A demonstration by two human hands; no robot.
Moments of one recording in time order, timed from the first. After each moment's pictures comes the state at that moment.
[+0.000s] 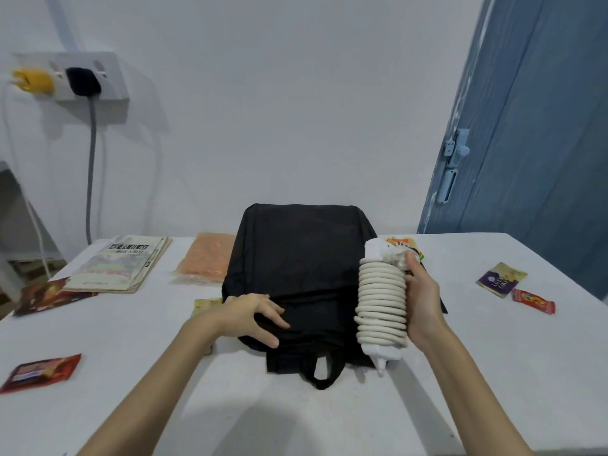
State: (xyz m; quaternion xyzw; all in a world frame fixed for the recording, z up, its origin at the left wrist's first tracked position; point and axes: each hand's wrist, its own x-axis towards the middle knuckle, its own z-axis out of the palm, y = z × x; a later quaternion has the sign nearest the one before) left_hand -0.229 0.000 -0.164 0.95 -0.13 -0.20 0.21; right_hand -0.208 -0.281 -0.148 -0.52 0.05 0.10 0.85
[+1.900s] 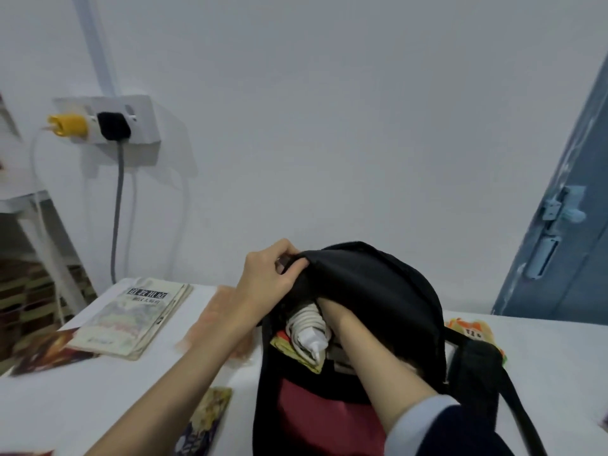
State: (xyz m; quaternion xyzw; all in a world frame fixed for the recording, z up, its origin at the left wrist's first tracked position) left_hand -0.088 0.007 -0.082 0.86 0.00 0.34 0.37; right_hand -0.019 -0.100 -0.158 -0.73 -0.01 0.29 0.62
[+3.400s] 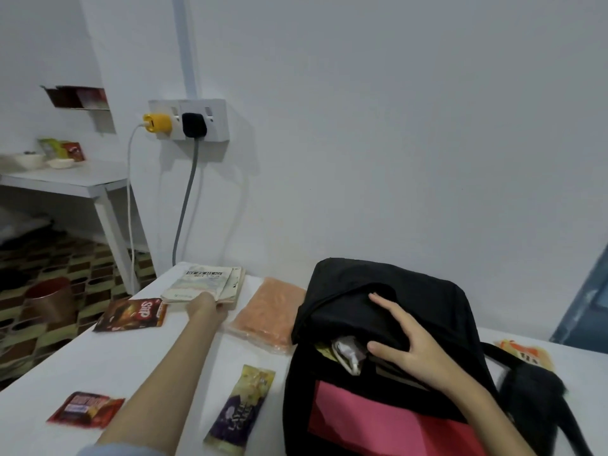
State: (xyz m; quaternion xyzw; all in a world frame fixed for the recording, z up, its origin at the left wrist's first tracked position) left_hand -0.116 0.194 -0.194 0.34 0.50 0.33 0.73; right_hand -0.068 -0.184 -0.148 -0.81 -0.37 0.08 0.45
